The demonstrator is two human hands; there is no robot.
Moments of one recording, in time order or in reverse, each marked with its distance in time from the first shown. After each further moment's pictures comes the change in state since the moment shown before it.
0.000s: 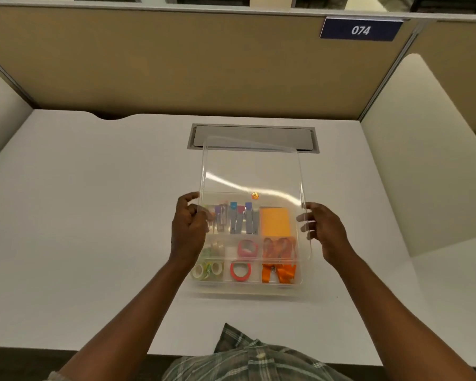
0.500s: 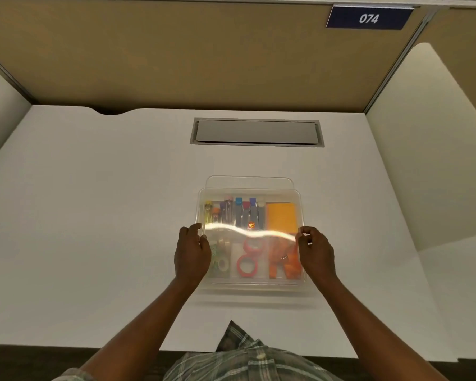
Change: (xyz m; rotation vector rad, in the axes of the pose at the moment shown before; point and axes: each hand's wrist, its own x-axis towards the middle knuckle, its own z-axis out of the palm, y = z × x) left_hand -0.024 -0.066 -0.011 0.613 0.004 -0.047; right_hand -0.028 0.070 0.033 -0.593 0.219 -0.177
